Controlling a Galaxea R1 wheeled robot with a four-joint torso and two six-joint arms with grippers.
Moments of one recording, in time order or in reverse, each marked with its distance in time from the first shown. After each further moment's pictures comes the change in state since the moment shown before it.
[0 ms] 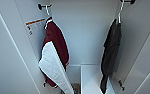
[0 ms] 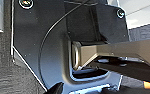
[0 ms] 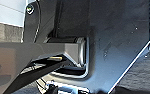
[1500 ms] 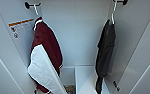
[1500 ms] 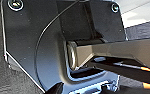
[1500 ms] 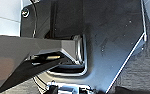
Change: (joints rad) left arm 0.001 0.013 0.000 -0.001 0.013 0.002; right arm -0.003 0.008 -0.013 0.000 0.000 0.000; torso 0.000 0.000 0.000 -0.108
